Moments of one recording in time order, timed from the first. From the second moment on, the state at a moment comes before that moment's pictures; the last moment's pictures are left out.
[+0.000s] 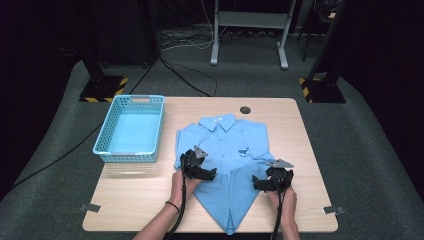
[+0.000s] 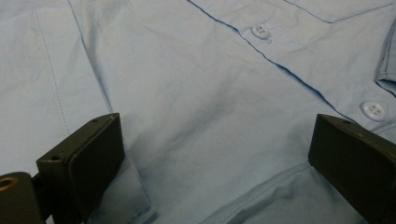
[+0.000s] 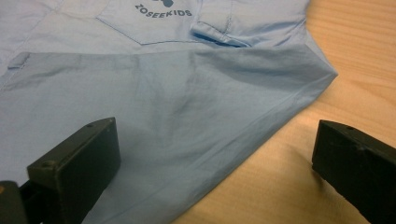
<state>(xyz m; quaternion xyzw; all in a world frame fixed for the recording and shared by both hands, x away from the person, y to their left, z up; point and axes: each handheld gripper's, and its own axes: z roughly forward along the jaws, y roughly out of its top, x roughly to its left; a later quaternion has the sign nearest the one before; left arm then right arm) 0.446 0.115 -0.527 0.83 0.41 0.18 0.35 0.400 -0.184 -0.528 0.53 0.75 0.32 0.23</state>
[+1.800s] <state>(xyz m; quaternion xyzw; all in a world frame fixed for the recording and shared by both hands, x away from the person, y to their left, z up) 0.417 0.124 -0.528 0.84 0.38 0.17 0.36 0.450 -0.157 -0.510 0.51 0.77 0.29 0.24</state>
